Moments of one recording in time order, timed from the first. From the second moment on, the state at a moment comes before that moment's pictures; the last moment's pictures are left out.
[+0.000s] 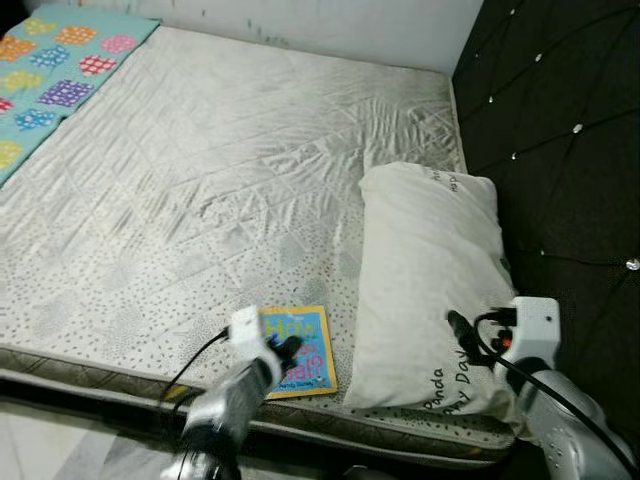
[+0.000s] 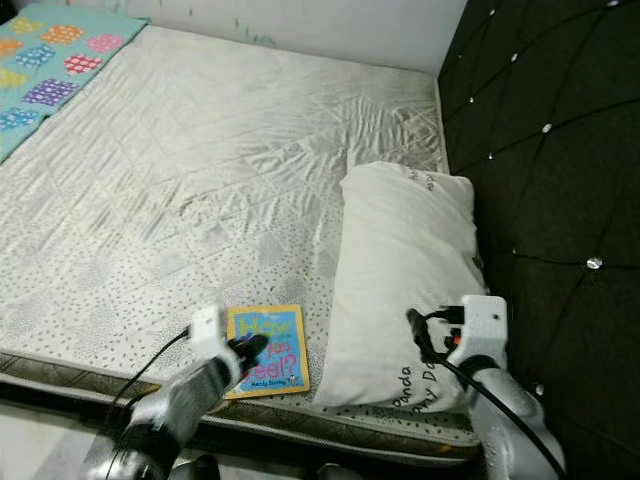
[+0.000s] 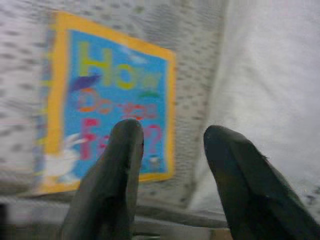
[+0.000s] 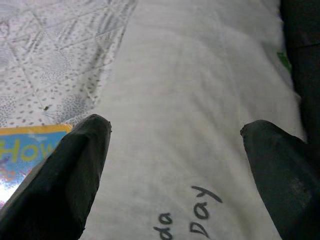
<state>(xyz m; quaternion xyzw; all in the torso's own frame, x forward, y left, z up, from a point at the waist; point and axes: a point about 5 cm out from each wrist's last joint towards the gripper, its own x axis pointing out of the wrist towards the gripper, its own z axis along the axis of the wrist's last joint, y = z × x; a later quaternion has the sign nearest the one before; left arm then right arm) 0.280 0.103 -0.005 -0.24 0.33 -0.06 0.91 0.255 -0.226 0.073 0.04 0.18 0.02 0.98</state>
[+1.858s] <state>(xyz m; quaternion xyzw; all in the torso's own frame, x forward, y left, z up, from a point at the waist) 0.218 0.121 -0.060 -0.26 0.44 0.06 0.86 0.186 -0.192 0.103 0.09 0.20 0.05 0.98</state>
